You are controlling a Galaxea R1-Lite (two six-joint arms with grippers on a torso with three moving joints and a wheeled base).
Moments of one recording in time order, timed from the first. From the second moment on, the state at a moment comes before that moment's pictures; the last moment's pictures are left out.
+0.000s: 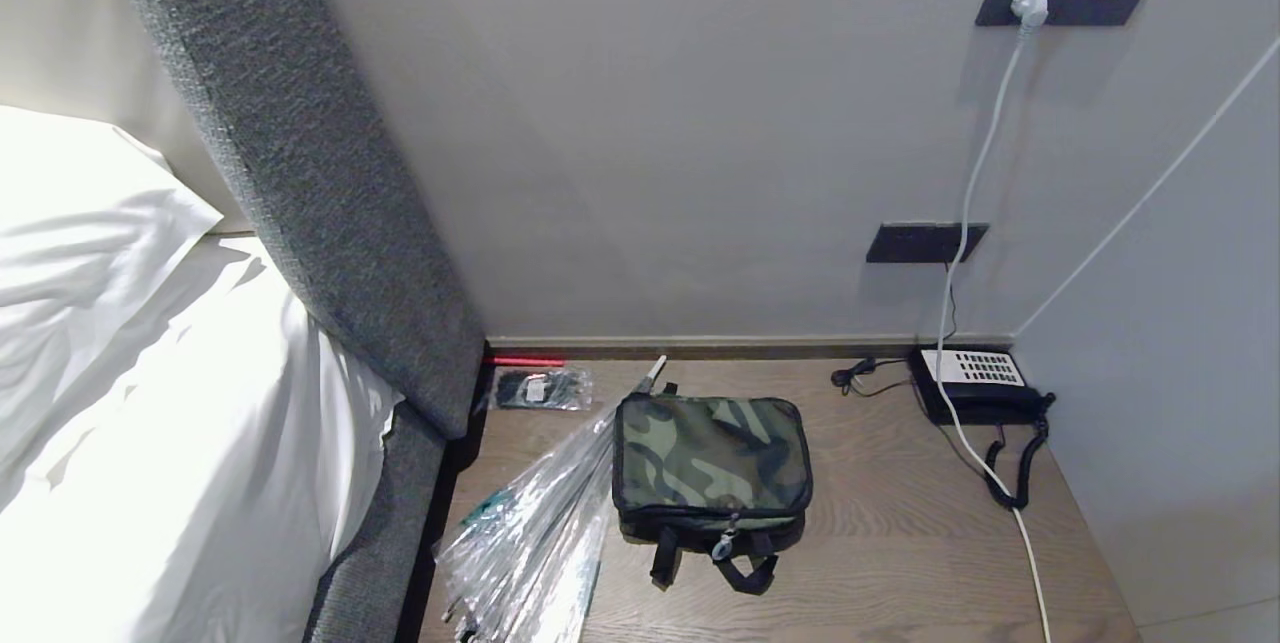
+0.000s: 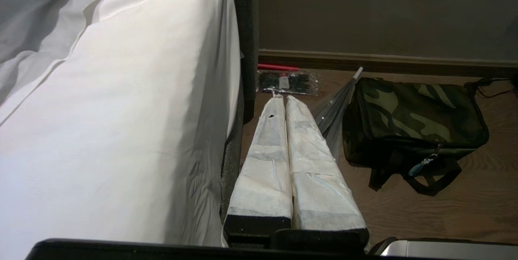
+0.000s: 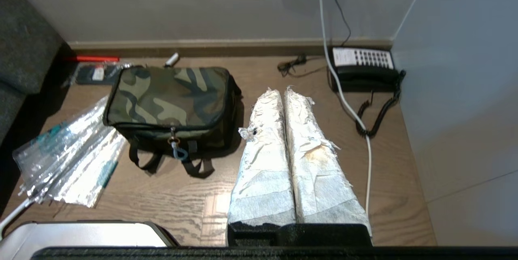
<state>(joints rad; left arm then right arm) 0.00 0.00 0.00 0.00 0.00 0.00 0.01 0.00 0.00 0.00 0.00 0.00</state>
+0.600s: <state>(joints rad) 0.00 0.00 0.00 0.00 0.00 0.00 0.01 0.00 0.00 0.00 0.00 0.00</state>
